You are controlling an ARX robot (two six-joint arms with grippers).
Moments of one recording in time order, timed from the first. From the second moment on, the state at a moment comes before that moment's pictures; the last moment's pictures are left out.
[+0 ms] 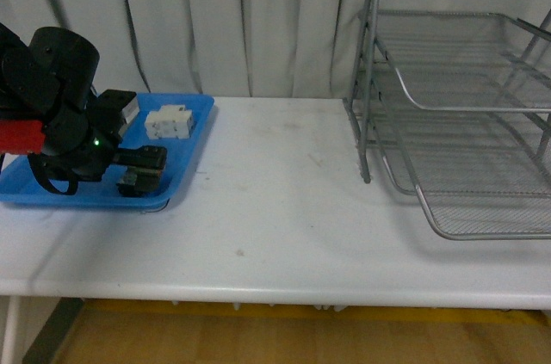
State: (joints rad) left arm -0.02 2.37 1.55 -0.15 0.00 0.10; right arm 0.00 0.00 0.01 0.00 0.00 0.00
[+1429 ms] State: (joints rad) left arm -0.07 1.81 1.12 0.11 -0.02 -0.02; right arm 0.00 0.00 0.01 0.00 0.00 0.00
